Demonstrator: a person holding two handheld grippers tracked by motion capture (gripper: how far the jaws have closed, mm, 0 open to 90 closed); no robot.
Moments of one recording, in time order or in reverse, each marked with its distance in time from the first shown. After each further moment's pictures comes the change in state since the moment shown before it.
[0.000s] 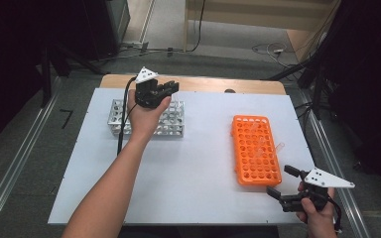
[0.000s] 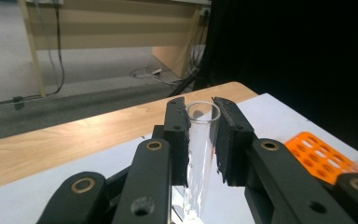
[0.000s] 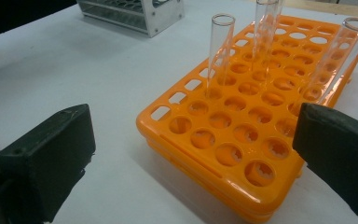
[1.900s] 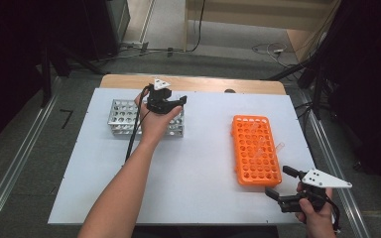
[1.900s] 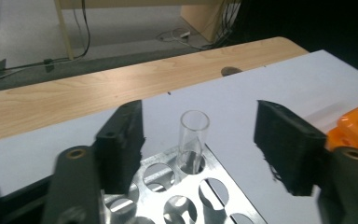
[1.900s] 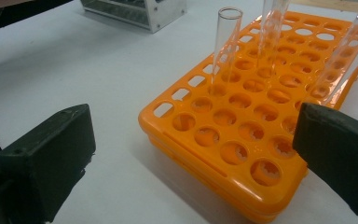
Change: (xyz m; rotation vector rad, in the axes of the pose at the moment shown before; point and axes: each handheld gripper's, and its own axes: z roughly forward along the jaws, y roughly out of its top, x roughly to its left) left arm 0.001 -0.040 0.036 0.134 0.093 -0.007; right arm 0.002 -0.001 0.004 0.014 0.006 -0.014
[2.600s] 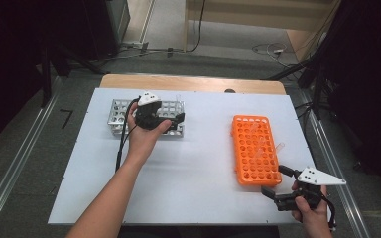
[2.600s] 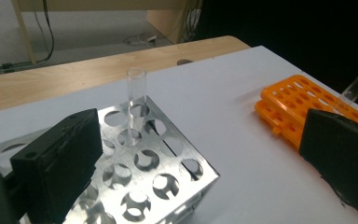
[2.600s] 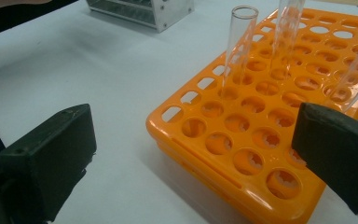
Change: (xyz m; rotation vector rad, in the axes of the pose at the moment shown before) left arm -0.016 -0.024 -0.066 -0.016 -0.127 0.022; right arm 0.003 0.003 0.008 0.009 0.024 0.019
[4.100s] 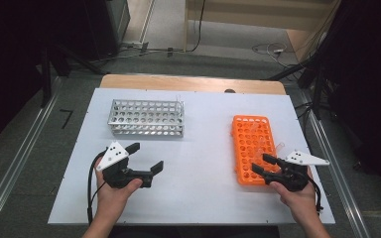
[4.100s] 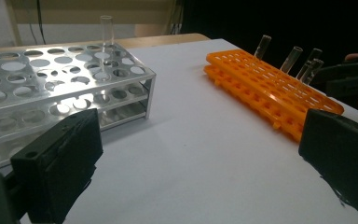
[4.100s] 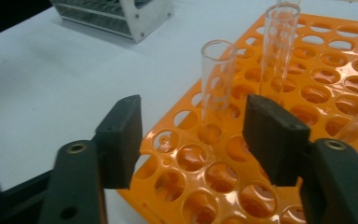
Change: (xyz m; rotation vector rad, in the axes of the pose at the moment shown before) left arm -0.043 -0.082 -0.121 -0.084 -0.042 0.010; right arm -0.013 0.026 0.041 0.028 -0.052 0.053
